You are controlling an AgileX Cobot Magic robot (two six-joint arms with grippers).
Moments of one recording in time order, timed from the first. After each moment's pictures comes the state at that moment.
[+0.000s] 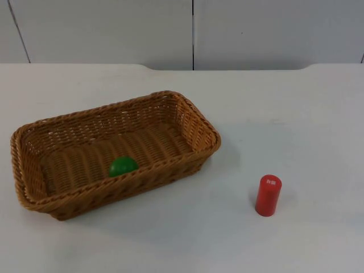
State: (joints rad) right arm 0.81 0.00 -0.58 -0.10 1.13 0.08; left arm -0.10 0.00 -0.50 -0.02 1.07 -0.02
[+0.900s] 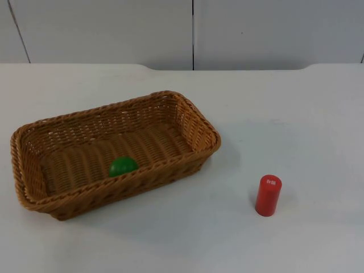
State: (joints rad) right arm 0.81 0.00 -0.52 -0.10 1.09 0.07; left arm -0.10 0.00 -0.50 -0.02 1.07 -0.01
